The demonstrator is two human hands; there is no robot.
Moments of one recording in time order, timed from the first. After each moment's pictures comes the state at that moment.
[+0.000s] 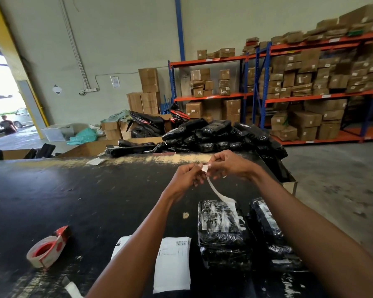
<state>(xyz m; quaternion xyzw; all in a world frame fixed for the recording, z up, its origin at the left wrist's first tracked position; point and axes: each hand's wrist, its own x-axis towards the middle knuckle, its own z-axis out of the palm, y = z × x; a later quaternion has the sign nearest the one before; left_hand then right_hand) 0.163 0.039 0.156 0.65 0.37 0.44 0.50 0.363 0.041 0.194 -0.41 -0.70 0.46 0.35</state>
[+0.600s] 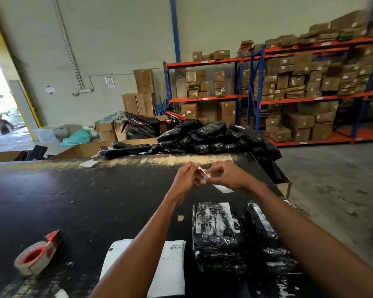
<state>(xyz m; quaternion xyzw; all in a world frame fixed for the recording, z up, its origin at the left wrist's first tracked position) 0.188 0.047 0.151 0.62 0.39 0.48 0.48 0.374 0.040 0.167 -0.53 -0.76 0.23 0.31</state>
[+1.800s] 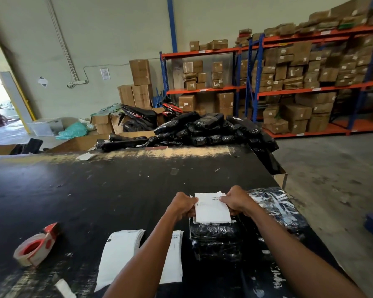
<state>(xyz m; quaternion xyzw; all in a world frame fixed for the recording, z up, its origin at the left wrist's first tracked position) 0.184 0.036 0.068 0.53 0.63 0.28 0.49 0.382 0.013 0.067 -0.74 -0.56 0.28 0.25</state>
